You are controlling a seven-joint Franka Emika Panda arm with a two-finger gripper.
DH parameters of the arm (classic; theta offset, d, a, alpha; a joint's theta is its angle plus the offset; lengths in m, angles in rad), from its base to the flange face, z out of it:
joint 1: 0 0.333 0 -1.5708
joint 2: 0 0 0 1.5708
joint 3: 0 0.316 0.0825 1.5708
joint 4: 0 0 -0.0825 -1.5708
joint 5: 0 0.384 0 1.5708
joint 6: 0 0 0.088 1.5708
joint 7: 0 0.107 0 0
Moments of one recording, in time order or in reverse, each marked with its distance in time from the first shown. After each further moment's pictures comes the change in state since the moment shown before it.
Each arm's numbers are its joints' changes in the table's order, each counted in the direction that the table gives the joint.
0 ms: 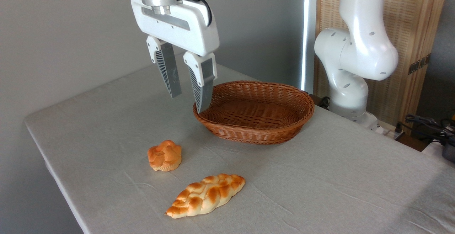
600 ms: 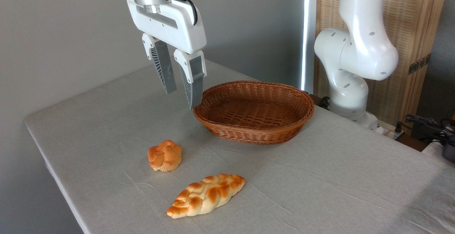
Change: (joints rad) arm 0.004 0.008 -0.049 0.000 0.000 -0.001 0.000
